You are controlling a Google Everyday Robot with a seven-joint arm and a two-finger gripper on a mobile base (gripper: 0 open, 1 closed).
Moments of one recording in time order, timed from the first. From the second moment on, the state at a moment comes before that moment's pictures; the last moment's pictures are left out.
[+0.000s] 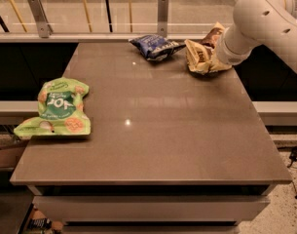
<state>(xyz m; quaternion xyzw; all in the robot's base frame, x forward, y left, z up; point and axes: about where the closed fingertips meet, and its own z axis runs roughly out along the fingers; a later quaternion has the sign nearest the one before) 0.725 -0.230 0.852 -0.66 0.69 -0.17 0.25</state>
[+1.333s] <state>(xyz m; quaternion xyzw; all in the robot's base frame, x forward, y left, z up) 0.721 -0.209 0.954 -0.66 0.67 -0.22 0.26</state>
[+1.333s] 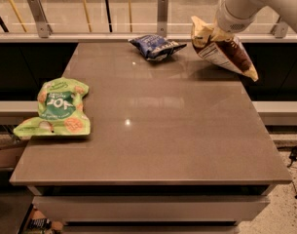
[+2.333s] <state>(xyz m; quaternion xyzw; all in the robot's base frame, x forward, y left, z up) 0.691 -0.184 1.043 -0.64 0.65 -0.30 0.26</state>
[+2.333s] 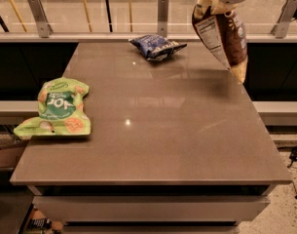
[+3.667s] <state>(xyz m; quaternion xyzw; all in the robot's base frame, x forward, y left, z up) 0.592 -0.117 1.027 -0.68 0.62 -0.27 0.28</state>
